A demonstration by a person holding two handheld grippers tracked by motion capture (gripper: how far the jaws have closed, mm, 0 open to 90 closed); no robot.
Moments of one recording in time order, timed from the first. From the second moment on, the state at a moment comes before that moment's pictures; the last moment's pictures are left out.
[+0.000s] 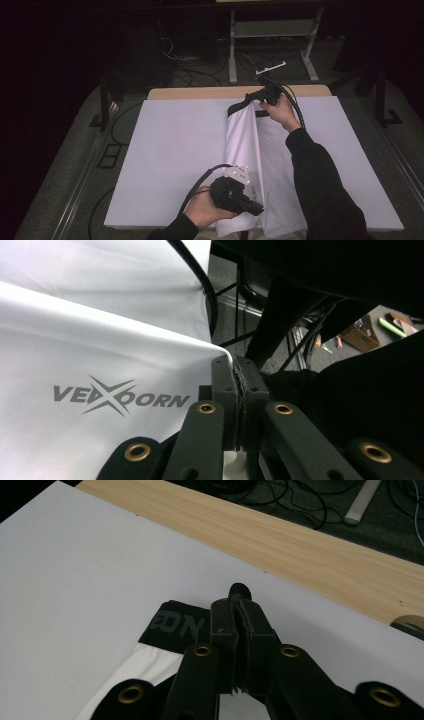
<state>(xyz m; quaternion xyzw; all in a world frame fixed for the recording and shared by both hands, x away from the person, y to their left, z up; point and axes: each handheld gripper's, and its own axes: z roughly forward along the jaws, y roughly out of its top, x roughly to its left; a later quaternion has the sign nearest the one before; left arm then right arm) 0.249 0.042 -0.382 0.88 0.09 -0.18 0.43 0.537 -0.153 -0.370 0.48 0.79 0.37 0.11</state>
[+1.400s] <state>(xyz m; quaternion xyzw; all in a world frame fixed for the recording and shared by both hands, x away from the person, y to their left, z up) 0.264 -0.022 -0.392 0.87 0.05 -0.20 0.44 0.538 -0.201 -0.375 0.50 0.78 0.35 0.12</state>
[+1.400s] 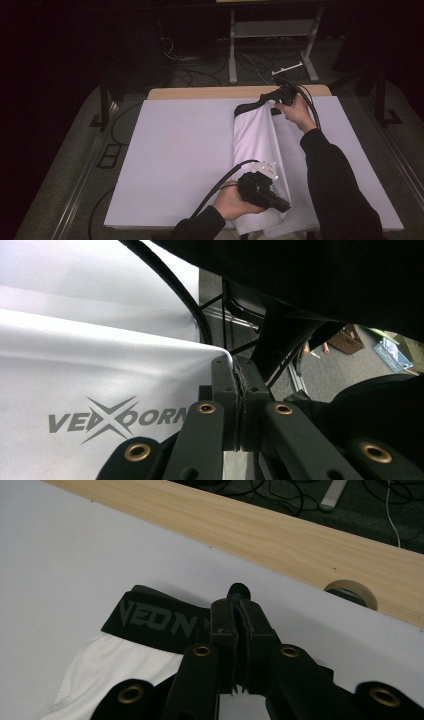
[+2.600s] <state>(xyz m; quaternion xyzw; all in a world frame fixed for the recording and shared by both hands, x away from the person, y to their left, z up) 0.270 -0.064 -0.414 0.86 0.05 -0.22 0.45 0.539 -0.234 -0.402 0.52 0.78 0.32 0.12</state>
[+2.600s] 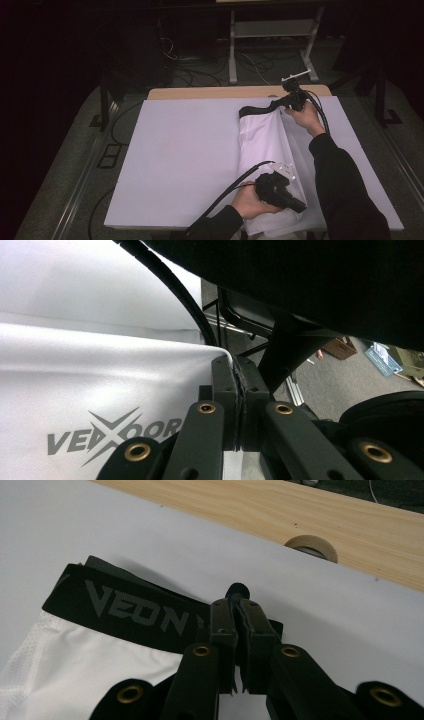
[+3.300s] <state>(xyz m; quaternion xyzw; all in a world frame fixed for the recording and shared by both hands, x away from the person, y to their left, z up) 0.275 -0.085 -0.423 0.86 0.04 -0.21 0.46 0.538 -0.244 -0.416 0.52 0.79 0.31 0.10</state>
